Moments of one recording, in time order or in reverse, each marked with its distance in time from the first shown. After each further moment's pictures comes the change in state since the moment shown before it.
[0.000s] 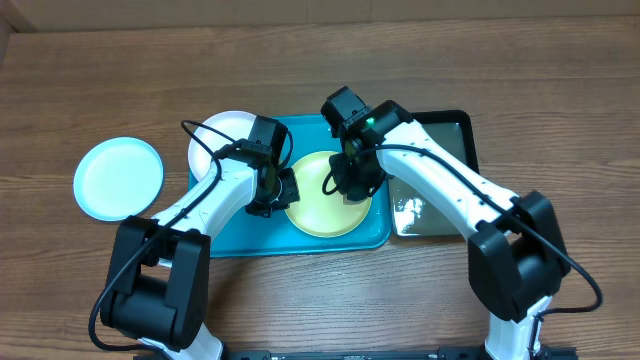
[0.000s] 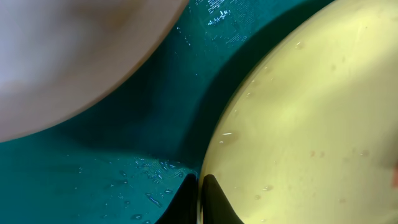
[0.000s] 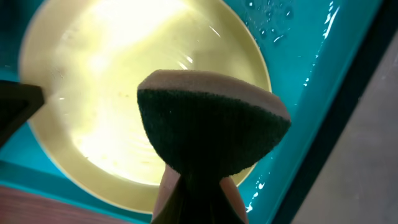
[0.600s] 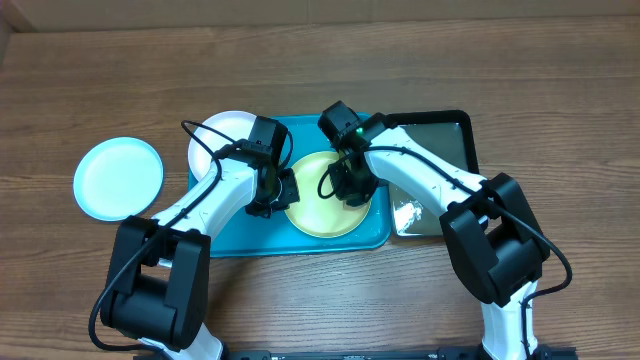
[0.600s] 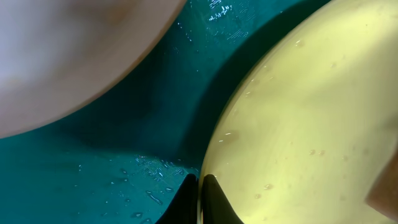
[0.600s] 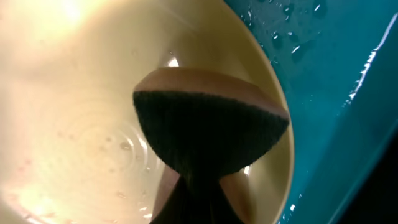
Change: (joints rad) left arm 0.000 0.000 0.000 -0.007 0.000 0.000; right arm 0.000 0.097 -0.086 0.159 0.032 0.010
